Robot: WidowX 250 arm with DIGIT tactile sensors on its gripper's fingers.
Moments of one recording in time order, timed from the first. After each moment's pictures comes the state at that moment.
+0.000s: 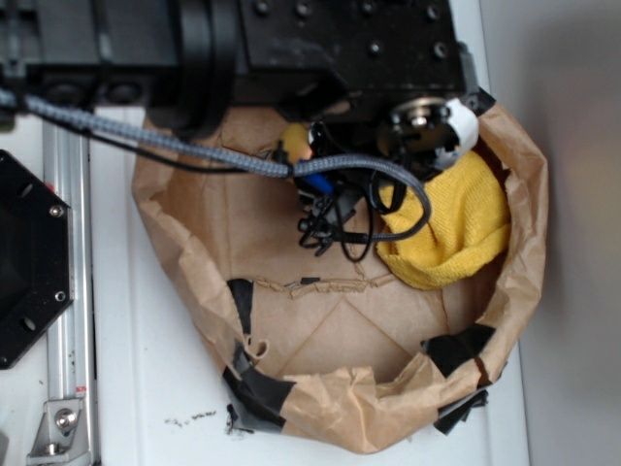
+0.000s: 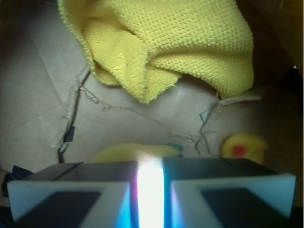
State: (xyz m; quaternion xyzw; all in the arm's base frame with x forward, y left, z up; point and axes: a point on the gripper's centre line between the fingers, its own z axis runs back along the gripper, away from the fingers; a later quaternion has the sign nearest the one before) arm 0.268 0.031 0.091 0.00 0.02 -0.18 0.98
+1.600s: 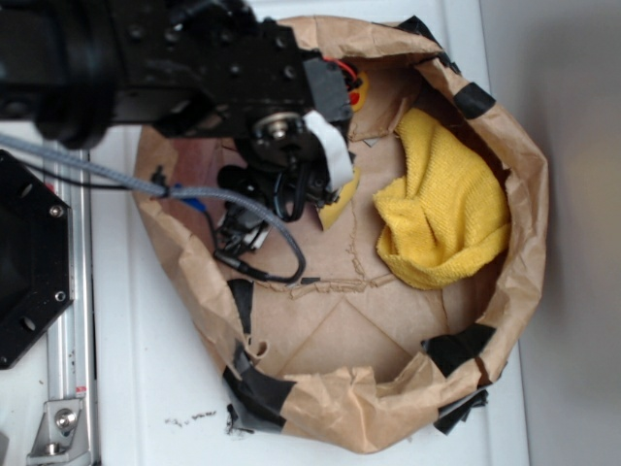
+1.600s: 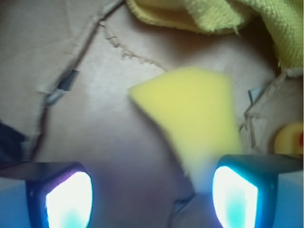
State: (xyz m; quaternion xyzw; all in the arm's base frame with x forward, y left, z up) arm 0.238 0.043 0.038 0.00 -0.02 -0.30 0.96
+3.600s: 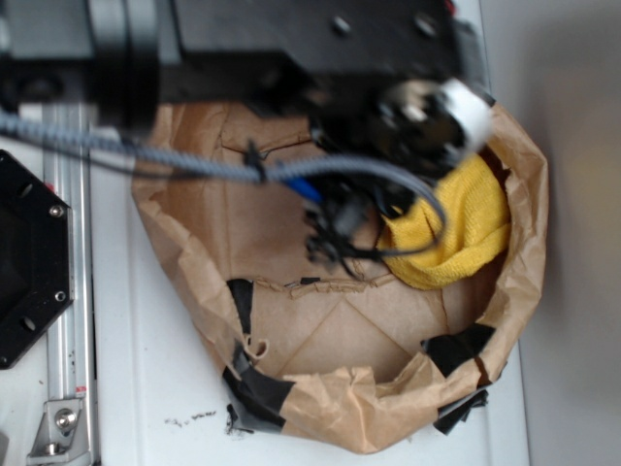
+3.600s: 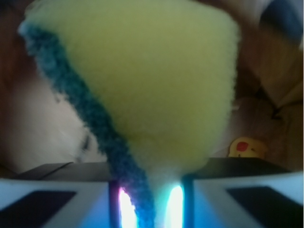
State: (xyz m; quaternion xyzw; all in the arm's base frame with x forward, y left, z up) arm 0.275 0.008 0.134 0.01 0.00 -0.15 0.99
